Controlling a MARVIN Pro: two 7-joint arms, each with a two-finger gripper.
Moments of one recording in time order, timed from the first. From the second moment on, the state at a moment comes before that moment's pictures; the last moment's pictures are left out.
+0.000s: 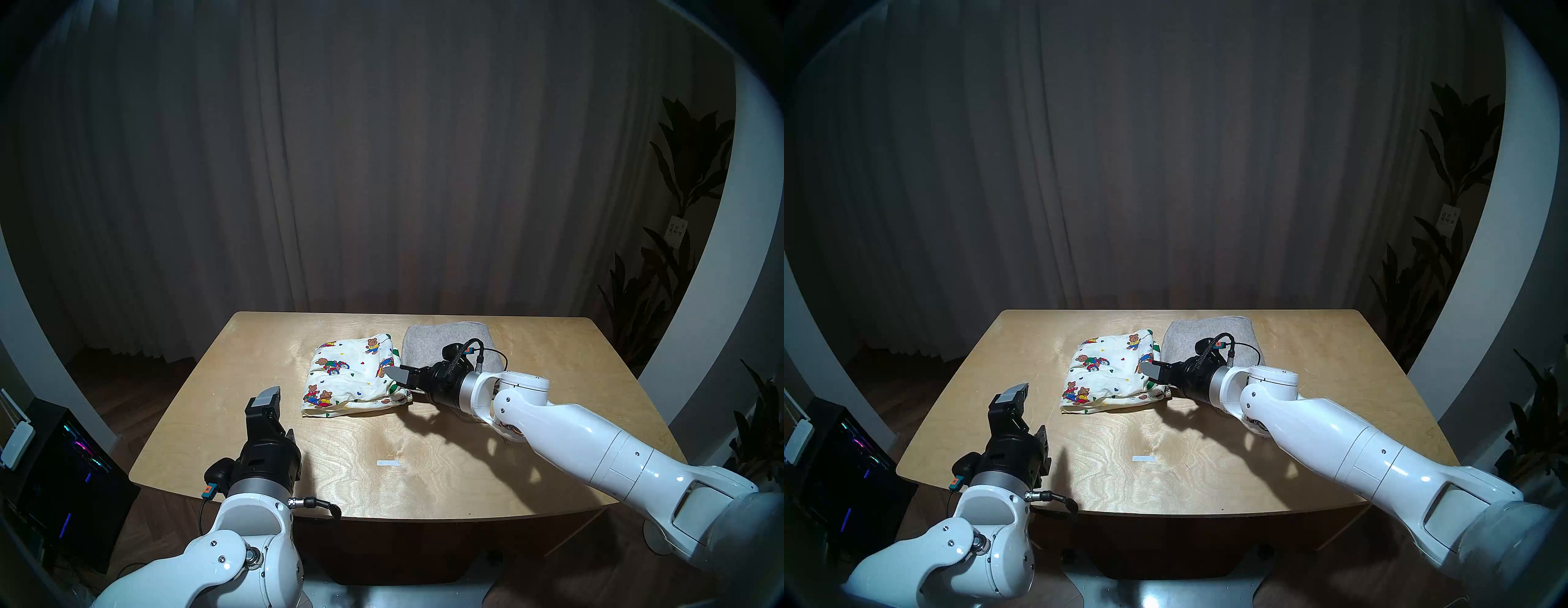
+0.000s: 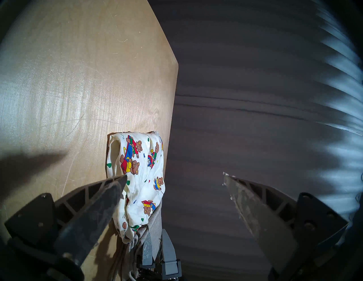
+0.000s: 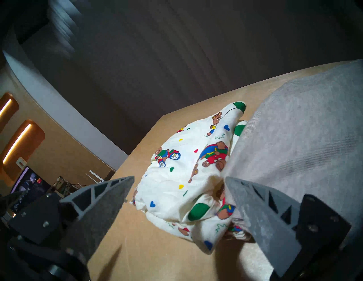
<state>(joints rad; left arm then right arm) 2.06 -0.83 -1.10 -2.34 -2.06 -0.91 0.10 -1.11 -0.94 0.71 -1.50 1.40 0.27 0.14</state>
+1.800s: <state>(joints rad) 1.78 -0.79 -1.06 -2.13 -2.13 -0.54 0.33 -1.60 -0.85 1.19 -2.13 2.33 -0.37 -0.63</state>
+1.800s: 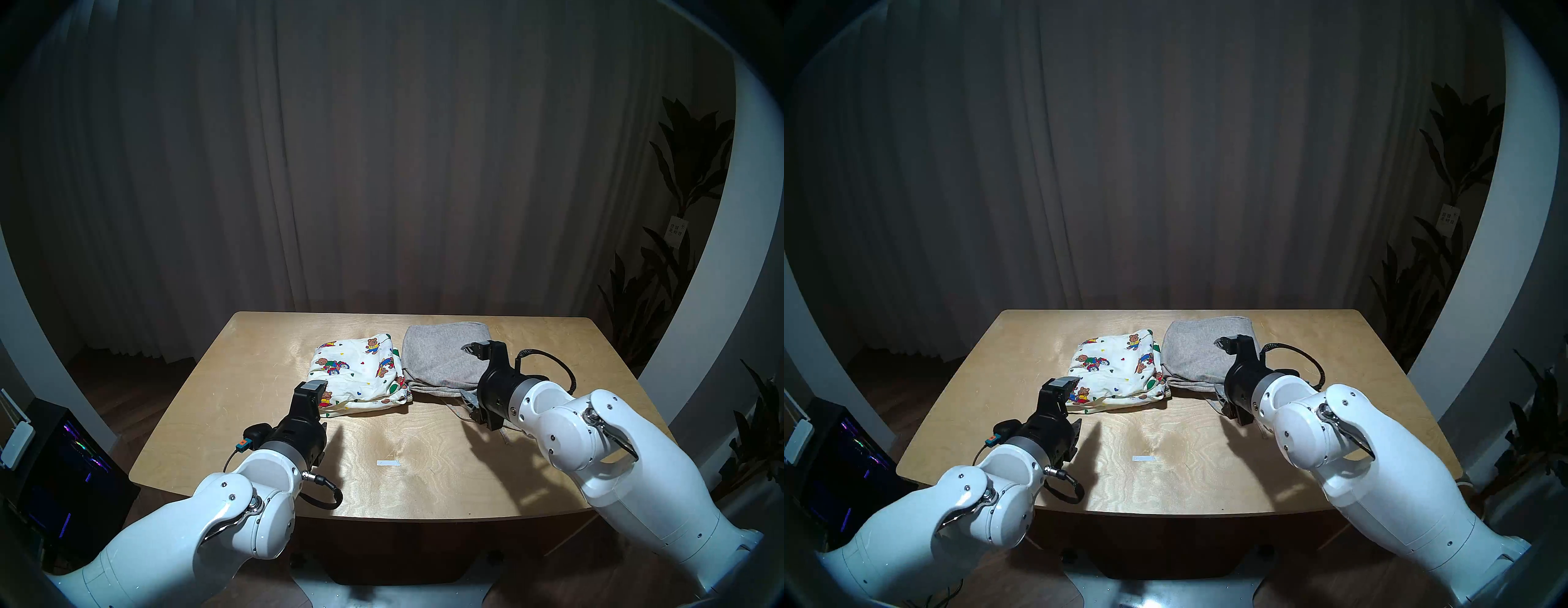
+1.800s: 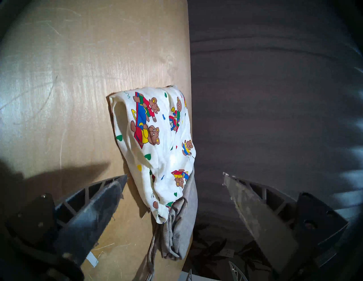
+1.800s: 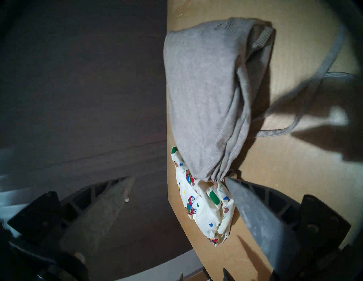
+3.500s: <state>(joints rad) 1.63 -0.85 -1.05 -1.91 -2.13 -0.44 0.49 -1.32 -1.17 0.77 -1.75 2.08 -0.47 -0.71</state>
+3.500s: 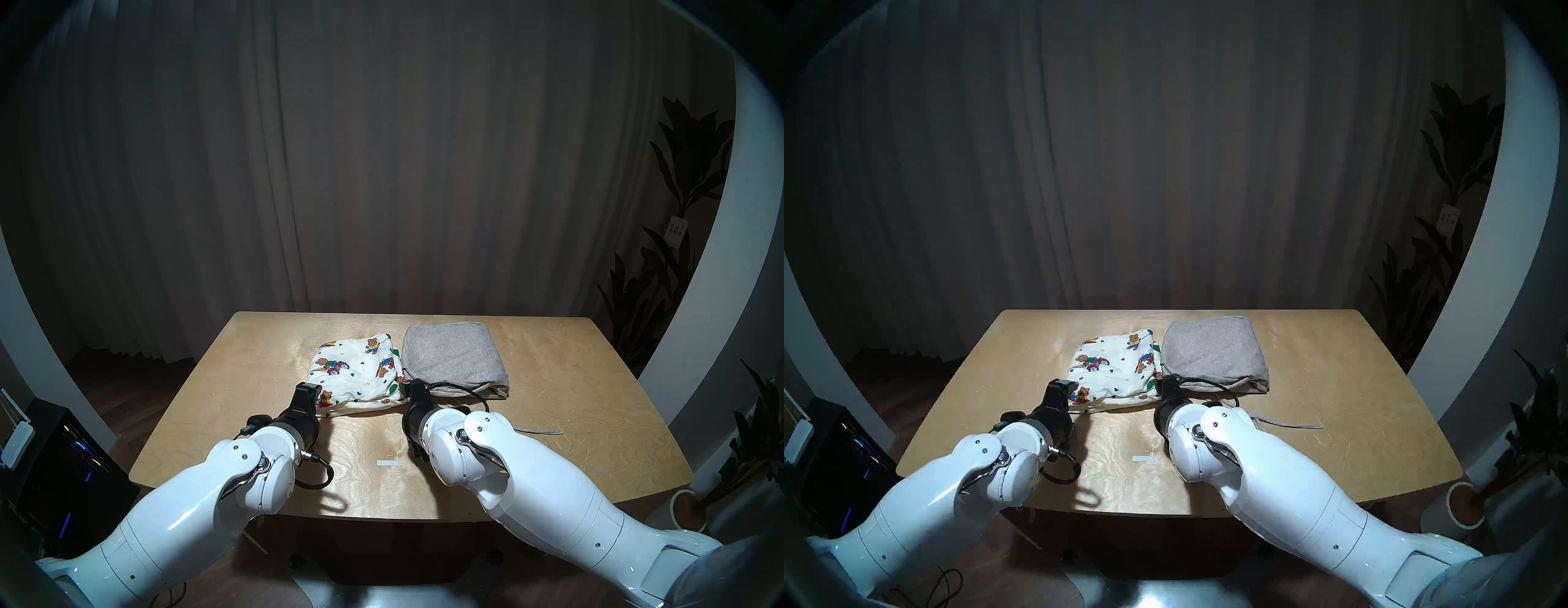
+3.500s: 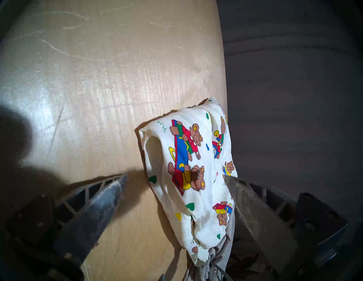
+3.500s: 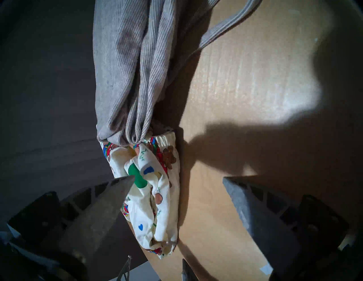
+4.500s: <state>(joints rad) 1.50 -0.88 -1.05 -1.73 -2.17 -0.26 0.45 -1.16 -1.34 0.71 -1.46 2.06 -0.44 -0.65</state>
